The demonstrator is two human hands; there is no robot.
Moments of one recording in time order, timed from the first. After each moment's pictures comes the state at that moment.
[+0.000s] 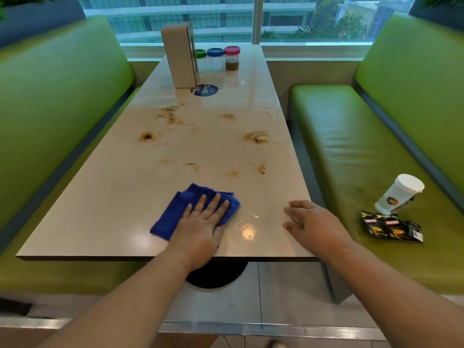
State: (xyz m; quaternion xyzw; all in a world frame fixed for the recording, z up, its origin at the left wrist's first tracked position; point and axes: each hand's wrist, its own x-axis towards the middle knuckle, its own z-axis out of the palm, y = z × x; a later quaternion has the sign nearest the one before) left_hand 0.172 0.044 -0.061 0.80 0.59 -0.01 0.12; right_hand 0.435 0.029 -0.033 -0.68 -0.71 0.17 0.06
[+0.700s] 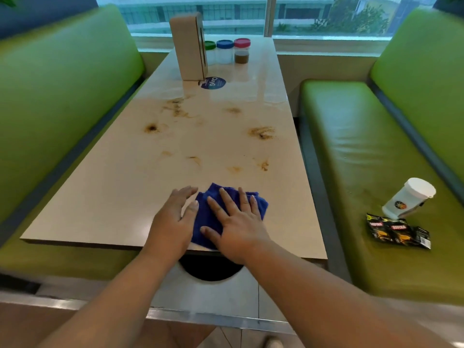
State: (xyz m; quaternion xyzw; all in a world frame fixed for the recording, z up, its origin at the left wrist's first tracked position) left_hand 0.164 0.013 -0.014 0.61 0.65 0.37 0.27; right_hand 0.311 0.039 -0.058 -0.56 -0.82 0.13 0.00
